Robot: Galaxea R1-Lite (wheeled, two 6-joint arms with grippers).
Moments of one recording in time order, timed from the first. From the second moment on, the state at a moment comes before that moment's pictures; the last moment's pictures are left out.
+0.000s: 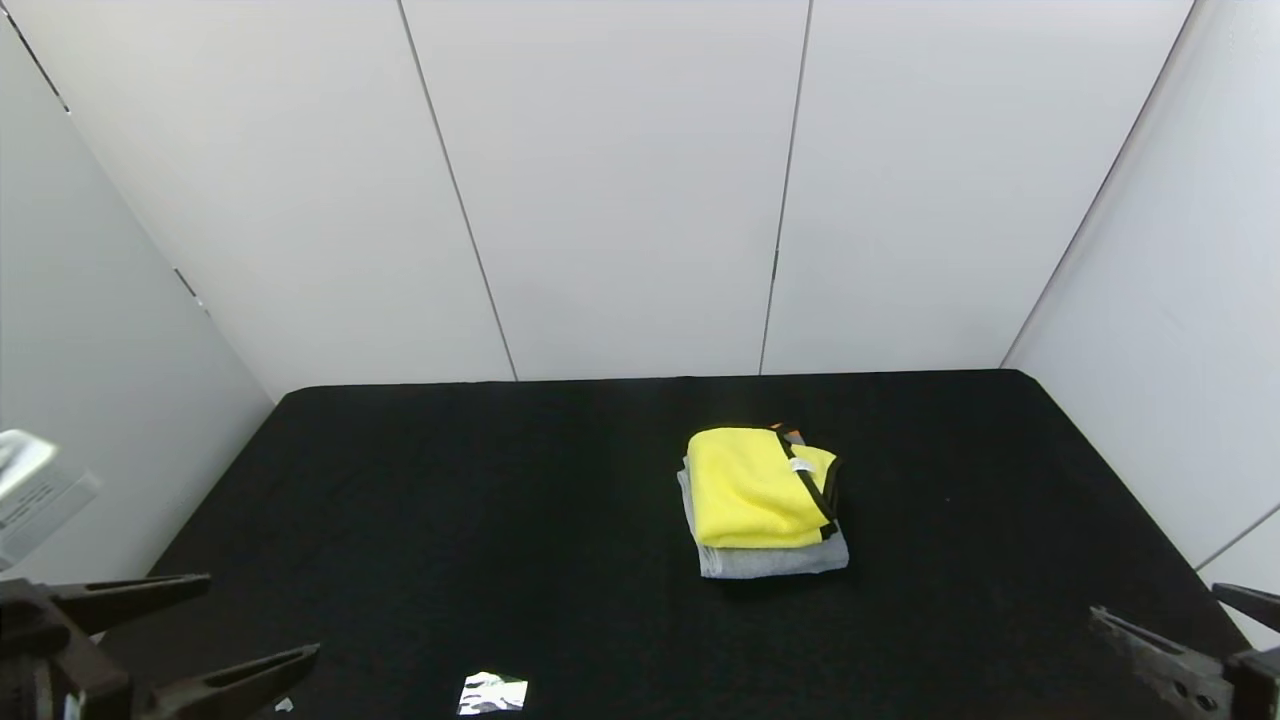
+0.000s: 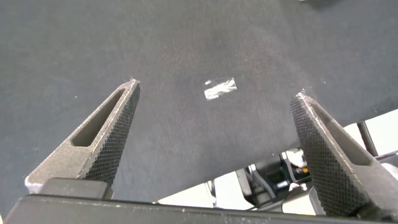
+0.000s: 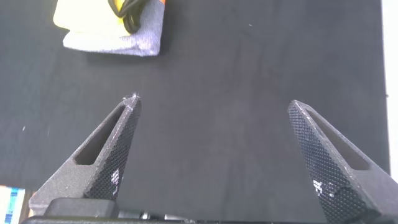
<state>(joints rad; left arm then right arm) -0.10 0.98 -0.68 0.30 -0.22 0.15 0.42 0.99 -0.40 -0.14 -0.24 0.14</state>
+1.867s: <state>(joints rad) 0.05 0.25 -0.70 0.66 -0.24 0.15 -0.01 0.11 -0.44 0.37 -0.10 -0.01</state>
